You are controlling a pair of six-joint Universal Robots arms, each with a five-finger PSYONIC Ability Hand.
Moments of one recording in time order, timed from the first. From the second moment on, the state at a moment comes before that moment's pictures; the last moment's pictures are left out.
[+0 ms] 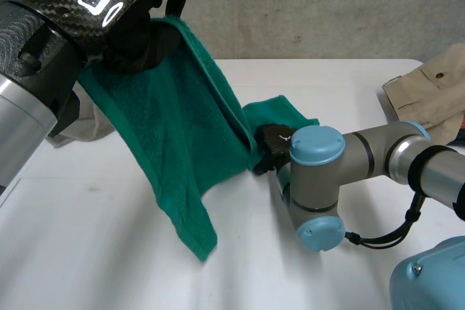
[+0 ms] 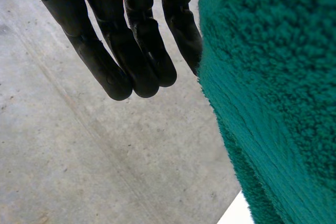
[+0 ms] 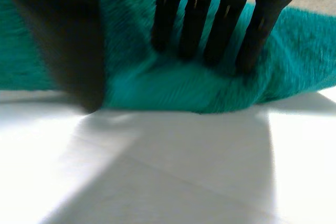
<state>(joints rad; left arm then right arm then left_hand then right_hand) 4.10 -1.35 -1.50 3.17 -1.44 3.44 2.23 -0.61 1.05 -0.18 1.72 3.32 1.17 1.20 1.19 1.20 0.98 0.56 0.54 0.55 0.55 0.36</state>
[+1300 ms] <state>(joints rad) 4.50 -1.99 -1.09 3.42 -1.32 3.56 1.78 -0.97 0.77 0.13 1.41 2.50 1.17 1.20 1.19 1.20 0.98 1.12 1.17 1.19 1.19 1.02</state>
